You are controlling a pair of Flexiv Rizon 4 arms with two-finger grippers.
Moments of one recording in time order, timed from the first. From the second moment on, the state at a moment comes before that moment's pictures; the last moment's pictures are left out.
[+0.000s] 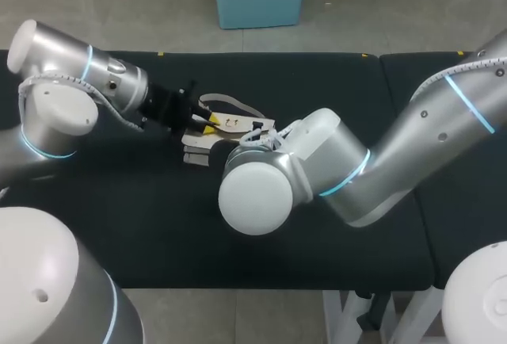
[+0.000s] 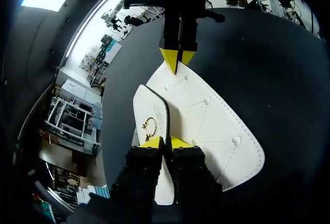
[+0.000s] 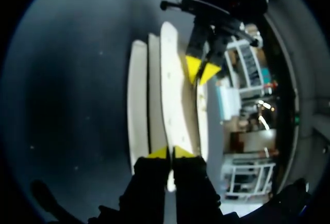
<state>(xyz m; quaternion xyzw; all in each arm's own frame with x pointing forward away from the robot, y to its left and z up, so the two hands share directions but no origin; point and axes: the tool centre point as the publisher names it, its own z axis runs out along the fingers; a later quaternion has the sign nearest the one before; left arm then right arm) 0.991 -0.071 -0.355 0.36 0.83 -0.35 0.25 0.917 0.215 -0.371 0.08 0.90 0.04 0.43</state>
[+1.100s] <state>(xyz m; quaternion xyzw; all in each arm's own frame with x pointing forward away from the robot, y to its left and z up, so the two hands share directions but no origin) 0.990 -0.076 -0.353 0.37 0.81 -0.38 0.24 0.920 0.218 -0.372 0.08 0.90 0.04 0.43</state>
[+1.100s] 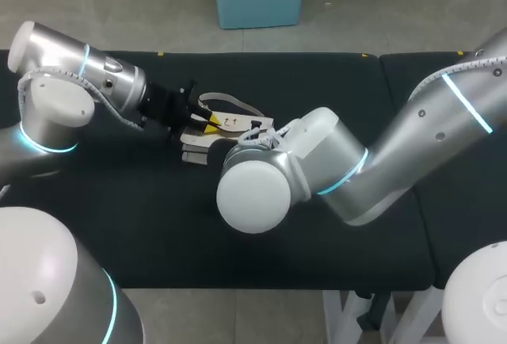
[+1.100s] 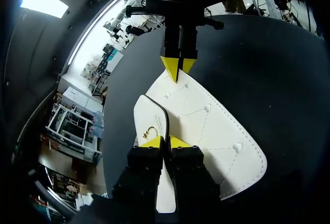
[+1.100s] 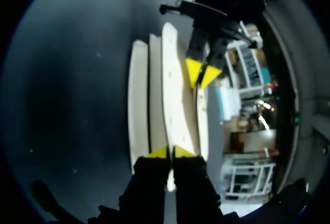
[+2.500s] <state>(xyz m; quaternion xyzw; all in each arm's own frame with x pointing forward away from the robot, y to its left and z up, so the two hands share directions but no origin) 0.967 -0.044 -0.270 0.10 0.92 -0.38 0.08 0.914 0.187 -0.289 0.14 0.95 0.09 0.26</state>
